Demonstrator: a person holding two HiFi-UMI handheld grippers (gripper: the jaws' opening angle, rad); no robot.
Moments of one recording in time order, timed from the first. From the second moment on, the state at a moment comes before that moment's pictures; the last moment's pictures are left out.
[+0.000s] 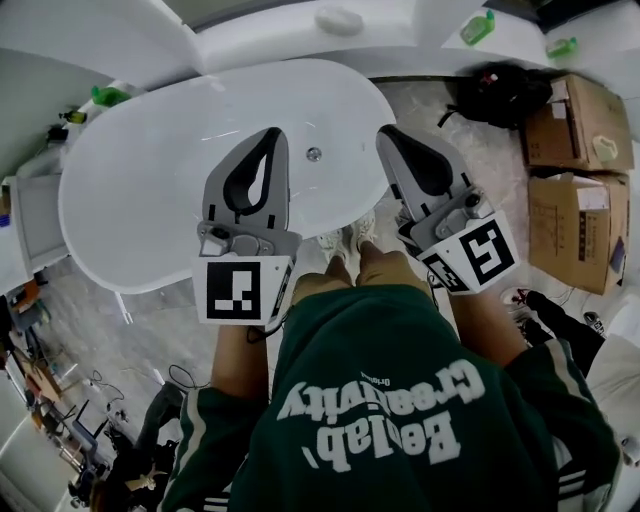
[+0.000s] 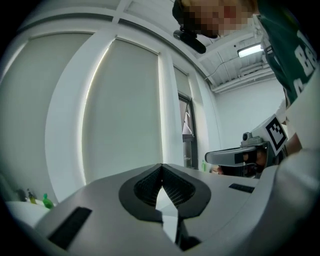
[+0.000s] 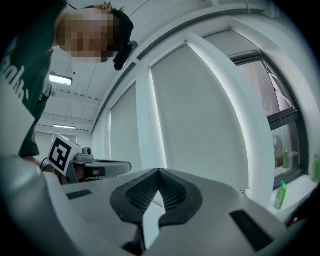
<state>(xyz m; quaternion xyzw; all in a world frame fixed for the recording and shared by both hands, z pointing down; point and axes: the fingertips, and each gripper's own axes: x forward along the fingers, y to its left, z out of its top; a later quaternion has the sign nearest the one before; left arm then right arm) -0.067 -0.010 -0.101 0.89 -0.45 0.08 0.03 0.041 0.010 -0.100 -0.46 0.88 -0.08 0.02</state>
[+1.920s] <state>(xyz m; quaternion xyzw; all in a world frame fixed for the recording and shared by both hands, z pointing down) -0.059 -0.073 0.400 0.88 -0.35 0.30 0.14 -0.001 -0.087 0.318 -0.43 0.88 -0.17 -0.06</state>
